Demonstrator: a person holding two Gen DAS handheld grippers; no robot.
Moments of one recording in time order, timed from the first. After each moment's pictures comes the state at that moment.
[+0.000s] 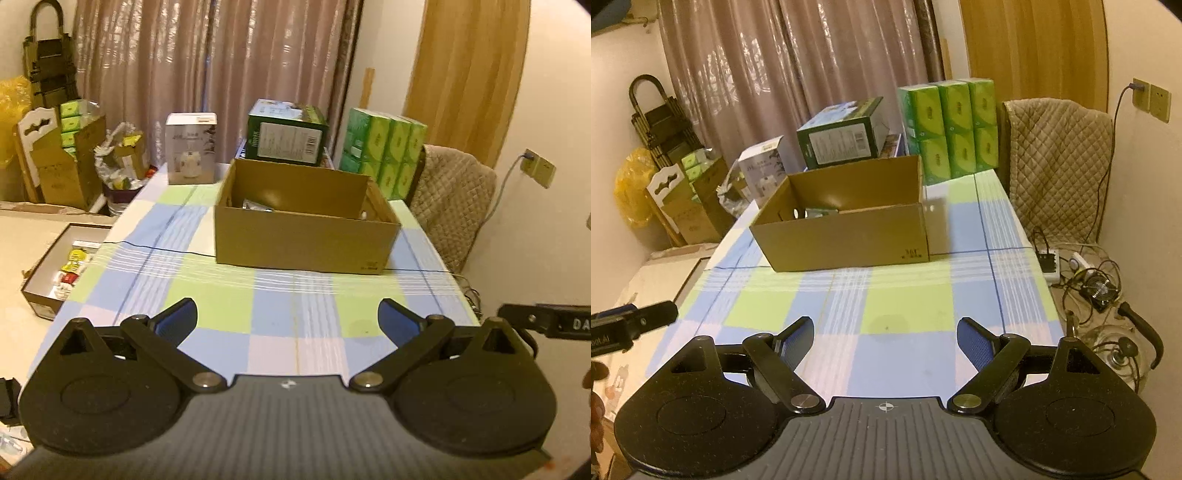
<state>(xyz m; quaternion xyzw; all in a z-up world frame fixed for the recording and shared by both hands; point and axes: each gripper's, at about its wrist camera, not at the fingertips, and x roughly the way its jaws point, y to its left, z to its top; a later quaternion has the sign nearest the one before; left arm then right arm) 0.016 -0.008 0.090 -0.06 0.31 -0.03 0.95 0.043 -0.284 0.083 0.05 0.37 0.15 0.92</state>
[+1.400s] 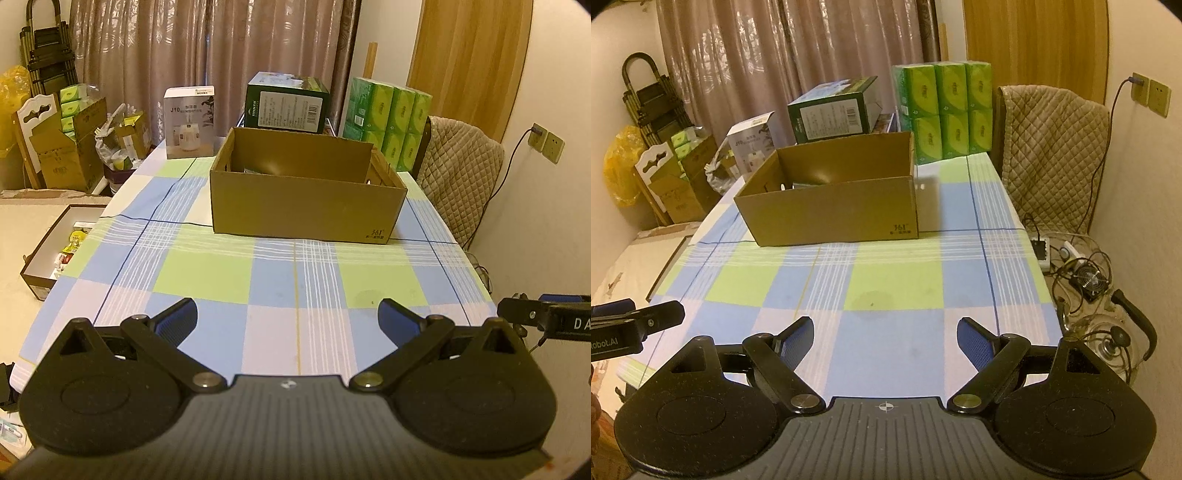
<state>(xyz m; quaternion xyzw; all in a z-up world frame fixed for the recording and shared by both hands) 0.022 -0.025 0.054 -0.05 0.35 -0.02 0.94 0.040 -0.280 0.055 0.02 0.38 0.13 0.91</state>
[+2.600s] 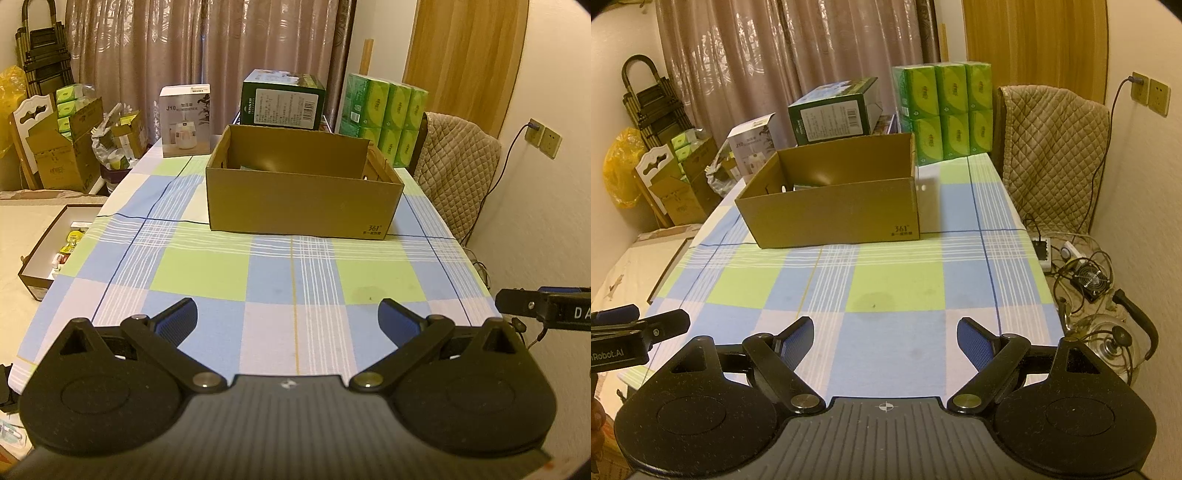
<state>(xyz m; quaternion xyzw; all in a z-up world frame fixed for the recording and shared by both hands) 0.020 -0.024 0.051 -0.05 0.35 -0.02 0.94 0.041 -0.278 0.056 0.02 0.38 0.14 0.91</state>
